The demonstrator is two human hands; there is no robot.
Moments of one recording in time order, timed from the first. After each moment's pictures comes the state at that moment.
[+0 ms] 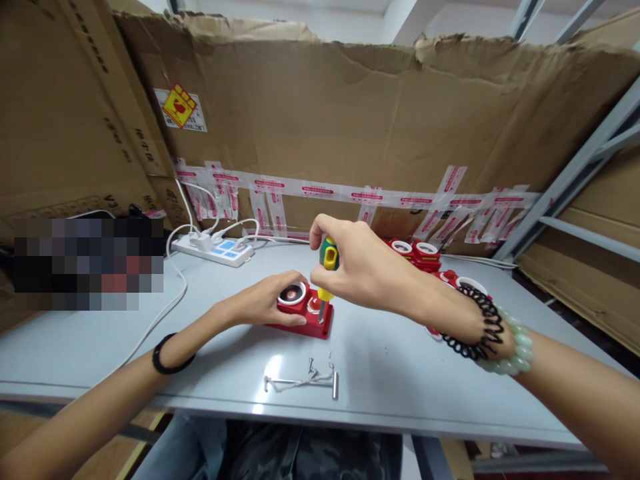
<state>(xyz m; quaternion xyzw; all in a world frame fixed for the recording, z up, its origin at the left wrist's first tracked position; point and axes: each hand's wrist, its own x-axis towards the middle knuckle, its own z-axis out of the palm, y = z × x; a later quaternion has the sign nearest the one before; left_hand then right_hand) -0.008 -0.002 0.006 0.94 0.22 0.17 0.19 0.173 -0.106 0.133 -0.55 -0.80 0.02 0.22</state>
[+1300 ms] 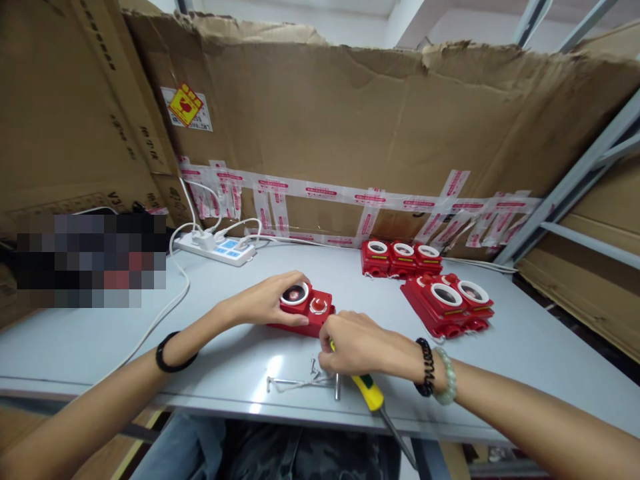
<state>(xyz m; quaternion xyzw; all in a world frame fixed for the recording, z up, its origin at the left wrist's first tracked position) -0.010 0.000 0.005 0.94 0.22 0.18 0.19 0.175 -0.113 0.039 -0.56 -0.82 0.14 -0.05</state>
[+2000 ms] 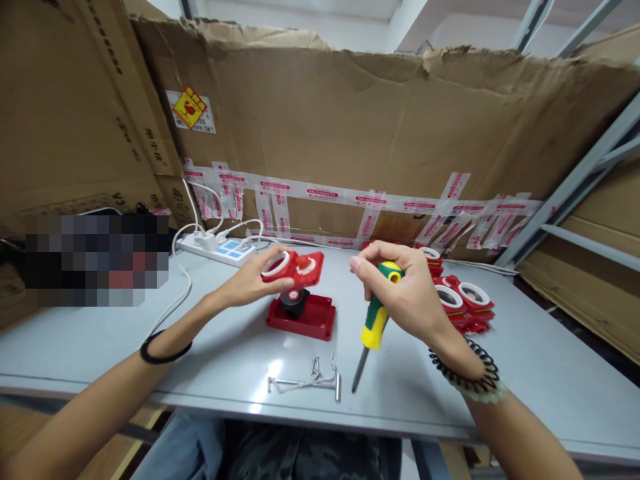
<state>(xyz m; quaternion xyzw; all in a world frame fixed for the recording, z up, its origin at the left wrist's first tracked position) -0.028 0.006 0.027 0.87 0.27 0.32 0.24 0.195 -0.127 0.100 -0.56 -0.67 0.14 0.47</state>
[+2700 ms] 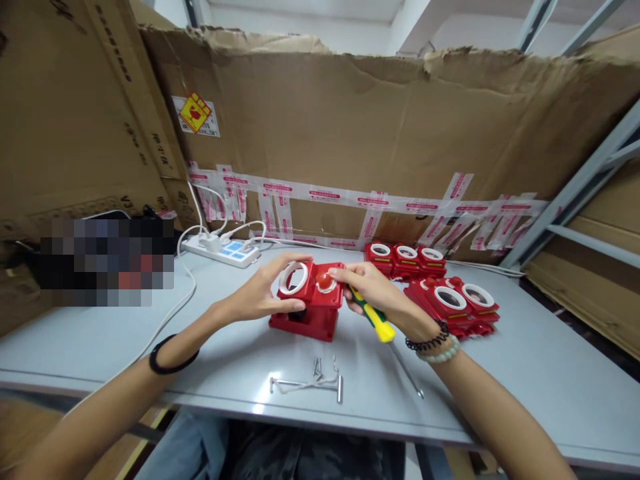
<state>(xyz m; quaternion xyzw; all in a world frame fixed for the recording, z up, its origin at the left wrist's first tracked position) -0.020 -0.011 0.027 0.89 0.20 0.33 0.23 0.199 -0.075 0.057 -0.52 -0.57 0.51 0.38</state>
